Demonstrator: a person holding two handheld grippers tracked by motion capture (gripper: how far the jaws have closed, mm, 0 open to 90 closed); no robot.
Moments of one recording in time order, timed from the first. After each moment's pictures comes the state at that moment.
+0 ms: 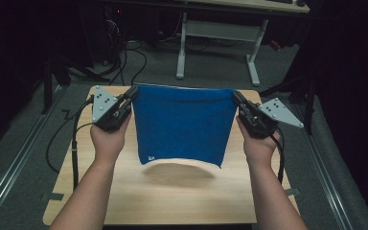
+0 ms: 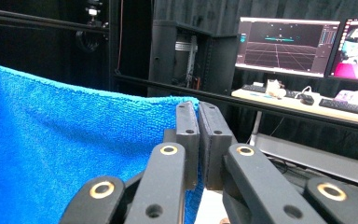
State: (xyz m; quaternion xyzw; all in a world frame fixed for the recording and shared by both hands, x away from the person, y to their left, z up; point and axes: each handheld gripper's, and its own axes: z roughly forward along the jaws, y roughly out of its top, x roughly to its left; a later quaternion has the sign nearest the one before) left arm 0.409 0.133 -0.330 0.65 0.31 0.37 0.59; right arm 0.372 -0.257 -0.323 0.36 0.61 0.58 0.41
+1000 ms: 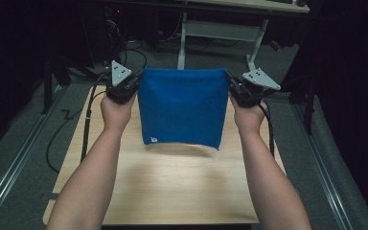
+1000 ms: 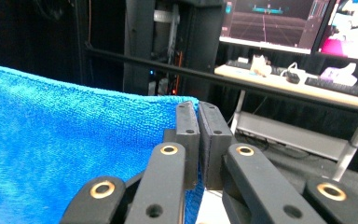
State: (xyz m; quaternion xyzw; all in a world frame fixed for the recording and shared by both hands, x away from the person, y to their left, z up) left arm 0.508 0.117 -0.339 0.68 0.34 0.37 0.52; right arm 0.469 -0.251 -0.321 0.40 0.64 0.52 0.41
